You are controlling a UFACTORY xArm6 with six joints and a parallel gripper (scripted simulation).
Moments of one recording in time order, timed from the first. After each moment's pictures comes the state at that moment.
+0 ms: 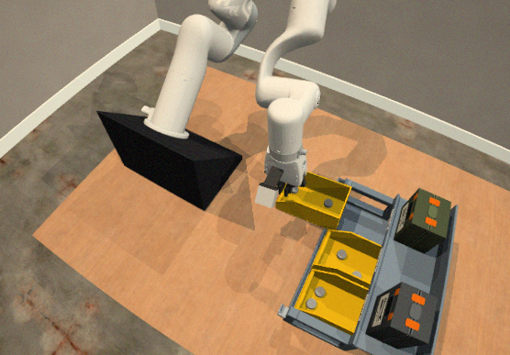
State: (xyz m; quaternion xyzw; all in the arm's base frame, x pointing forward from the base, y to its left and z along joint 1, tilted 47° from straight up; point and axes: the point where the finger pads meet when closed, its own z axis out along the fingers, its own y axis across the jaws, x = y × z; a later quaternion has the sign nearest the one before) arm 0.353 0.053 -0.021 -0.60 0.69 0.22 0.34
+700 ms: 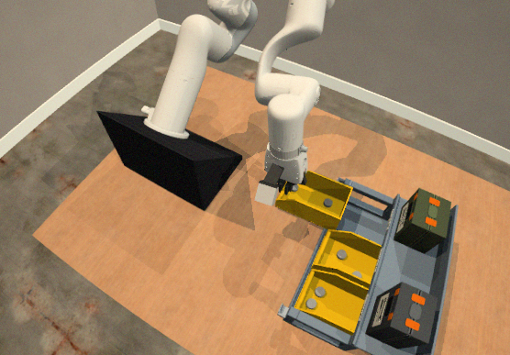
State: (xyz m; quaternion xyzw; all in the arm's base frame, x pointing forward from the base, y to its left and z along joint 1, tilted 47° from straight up) arm 0.352 0.045 -0.014 -0.60 0.69 0.22 0.34
